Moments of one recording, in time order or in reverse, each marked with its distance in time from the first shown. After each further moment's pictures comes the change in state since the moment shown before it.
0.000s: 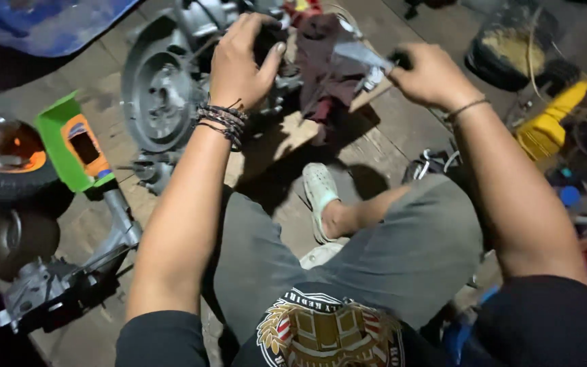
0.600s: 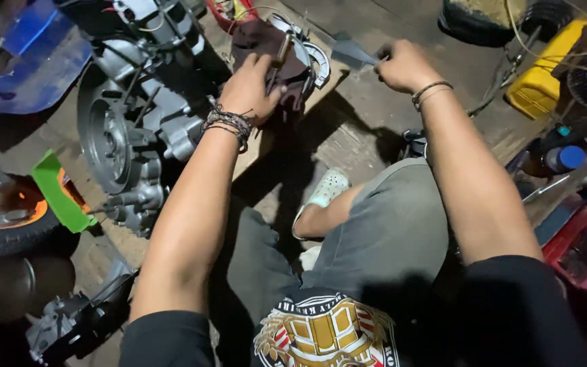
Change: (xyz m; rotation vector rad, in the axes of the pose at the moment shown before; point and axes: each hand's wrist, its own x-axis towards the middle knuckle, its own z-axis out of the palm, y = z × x) left_hand 0.019 0.021 0.148 0.211 -0.722 -0.335; right_hand -0.005 0.133 0.037 0.230 -0.022 0.443
